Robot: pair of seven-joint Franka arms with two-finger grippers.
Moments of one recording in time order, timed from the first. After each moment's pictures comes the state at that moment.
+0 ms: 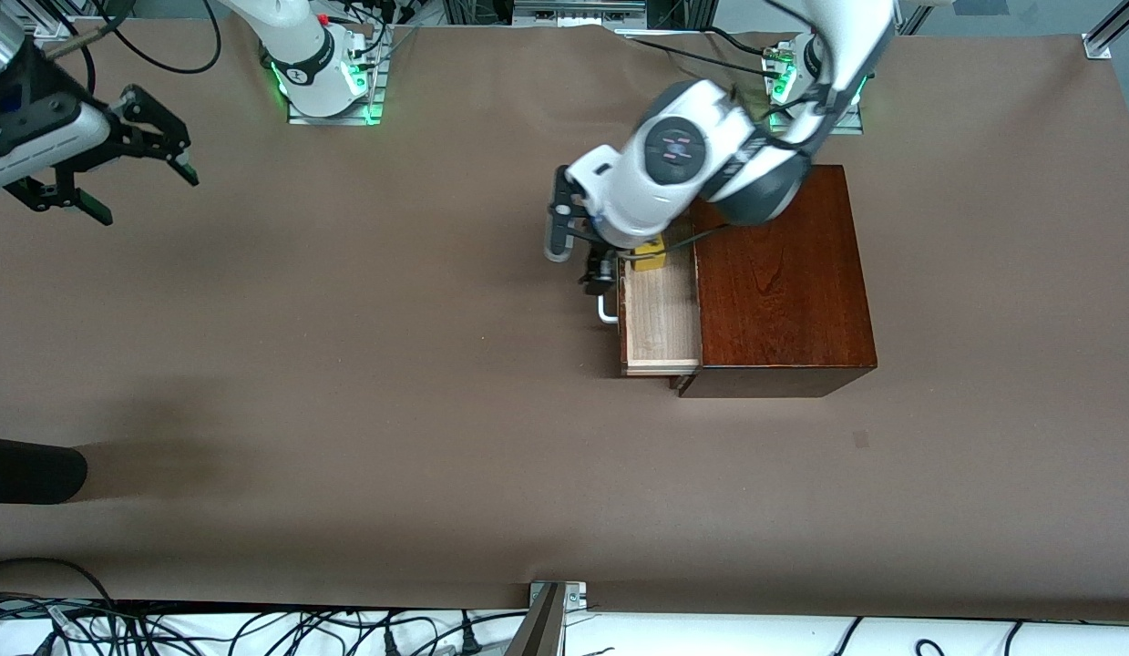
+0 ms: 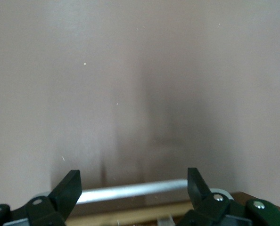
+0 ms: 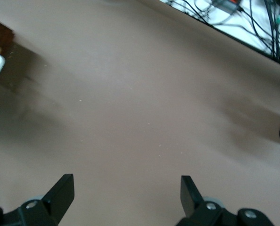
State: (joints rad) left arm -0.39 0.48 -0.40 -1.65 -0.03 2.16 0.95; right arm 0.17 -0.04 -0.04 -1.56 0.08 1.65 -0.32
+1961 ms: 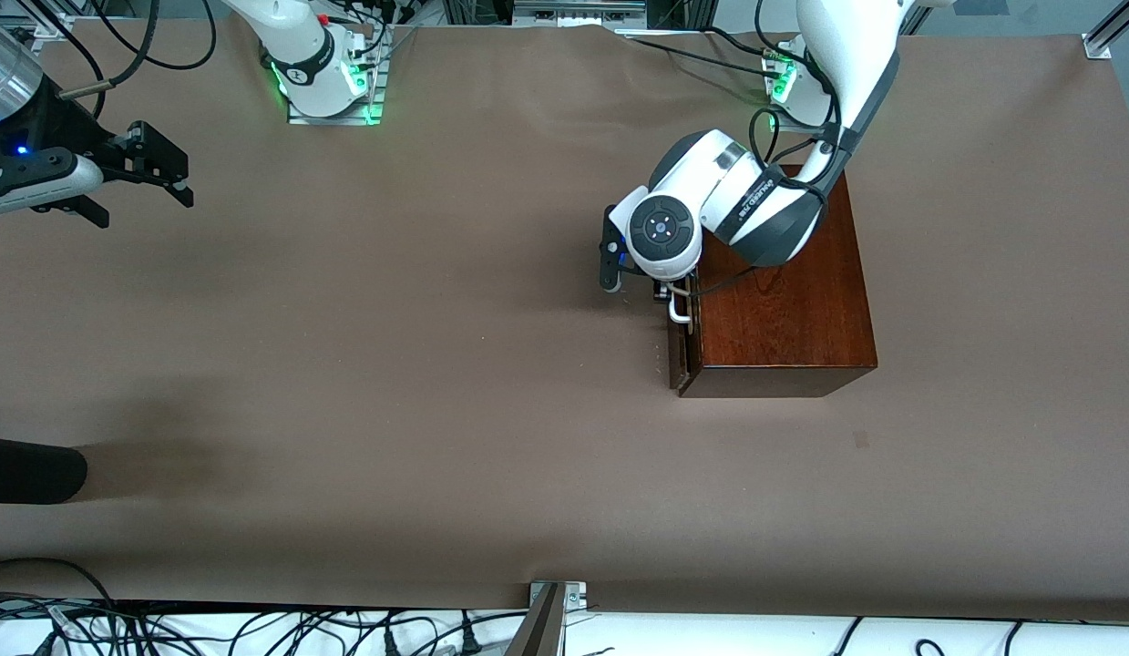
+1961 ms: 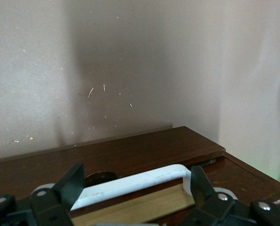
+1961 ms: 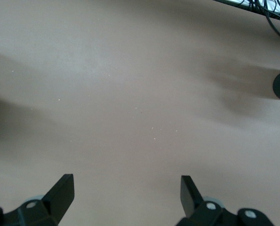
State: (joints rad) left arm -0.38 0.51 -0.29 -1.61 0.08 1.75 0.96; right arm 0.09 -0.05 0.03 -1.61 0.04 1.64 -0.15
